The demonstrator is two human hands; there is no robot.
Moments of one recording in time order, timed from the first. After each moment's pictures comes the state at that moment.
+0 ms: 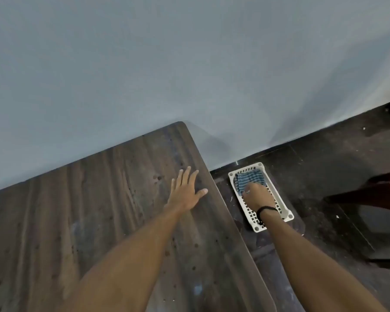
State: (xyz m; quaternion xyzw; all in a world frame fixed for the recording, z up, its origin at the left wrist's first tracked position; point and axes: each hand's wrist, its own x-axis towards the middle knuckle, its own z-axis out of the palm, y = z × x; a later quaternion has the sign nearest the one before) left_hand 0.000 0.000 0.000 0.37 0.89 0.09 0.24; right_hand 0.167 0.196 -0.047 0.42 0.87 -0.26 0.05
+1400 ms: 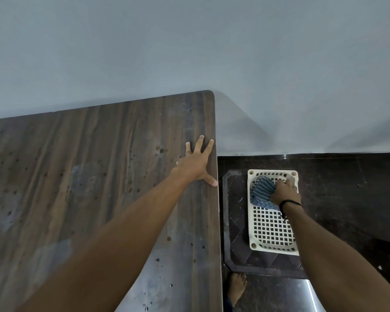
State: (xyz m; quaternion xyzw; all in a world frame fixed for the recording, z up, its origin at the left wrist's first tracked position) left_hand -0.026 0.087 -0.006 0.21 0.91 -0.01 0.35; right_hand 0.119 0.340 -0.200 0.32 0.90 -0.18 0.25
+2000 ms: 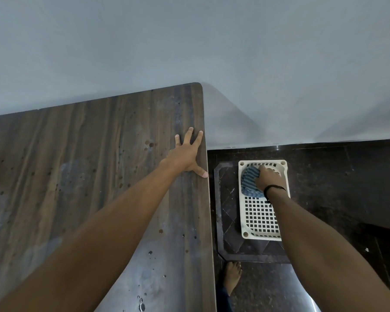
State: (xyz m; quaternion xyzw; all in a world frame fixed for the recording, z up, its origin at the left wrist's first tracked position) left_hand -0.028 0.088 -0.004 0.22 0.91 -0.02 0.35; right_hand 0.106 0.324 -0.170 0.27 0.92 -0.18 0.20
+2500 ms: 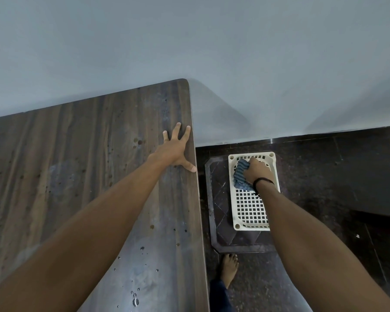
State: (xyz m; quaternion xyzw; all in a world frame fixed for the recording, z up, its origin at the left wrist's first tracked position) left_hand -0.031 0.090 -0.008 0.21 0.91 -0.02 0.36; right_hand 0.114 0.315 -0.146 0.32 0.89 -0.27 0.19
